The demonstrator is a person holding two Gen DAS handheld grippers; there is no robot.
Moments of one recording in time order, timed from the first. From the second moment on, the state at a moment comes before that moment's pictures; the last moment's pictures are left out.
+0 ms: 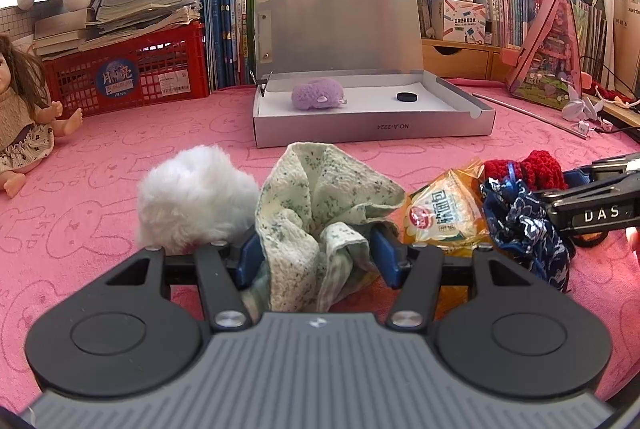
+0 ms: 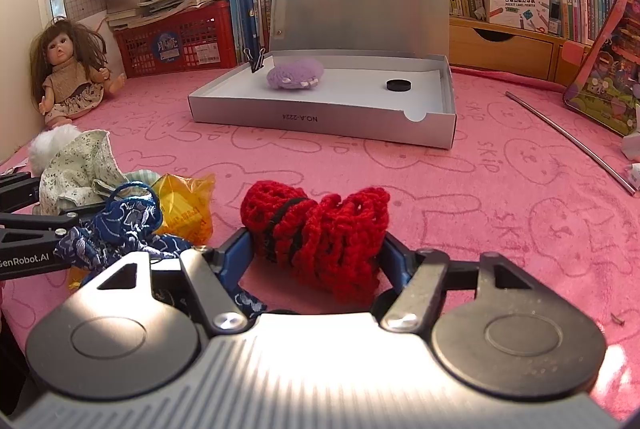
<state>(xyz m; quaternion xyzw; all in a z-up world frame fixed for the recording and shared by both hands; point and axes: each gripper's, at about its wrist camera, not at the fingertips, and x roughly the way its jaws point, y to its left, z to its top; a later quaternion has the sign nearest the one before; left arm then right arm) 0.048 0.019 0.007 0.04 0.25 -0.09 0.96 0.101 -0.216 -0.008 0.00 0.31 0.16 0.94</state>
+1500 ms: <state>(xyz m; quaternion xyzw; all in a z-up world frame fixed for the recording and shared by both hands) 0.093 0.014 0.088 -0.04 0.23 -0.10 0.97 0.122 -0.238 0.035 0.03 0.27 0.10 0.96</state>
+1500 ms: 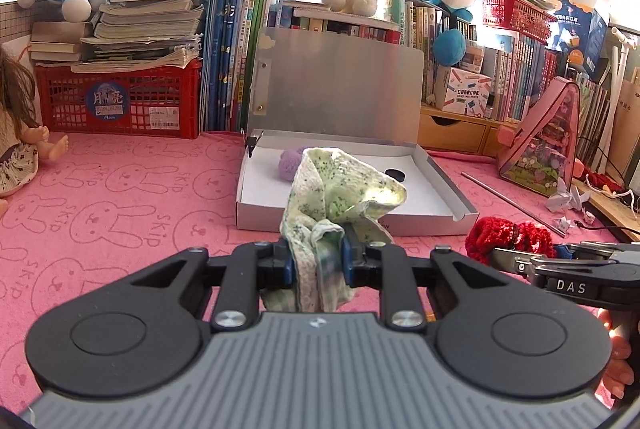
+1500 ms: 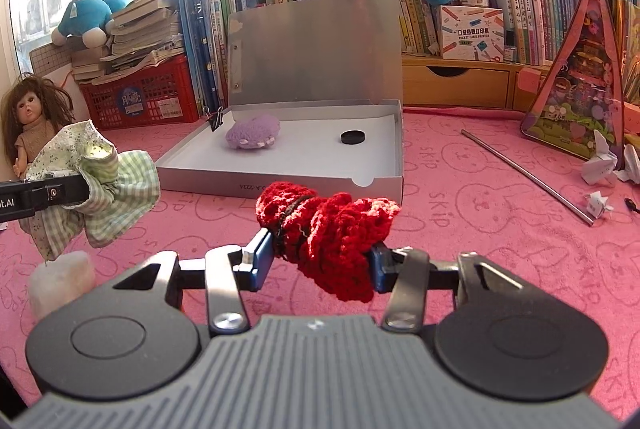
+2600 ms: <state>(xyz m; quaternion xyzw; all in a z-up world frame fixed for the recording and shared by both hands) 0.256 -0.003 0.087 -0.04 0.29 -0.09 0.95 0.247 -0.254 0.042 0.07 0.29 0.05 0.95</state>
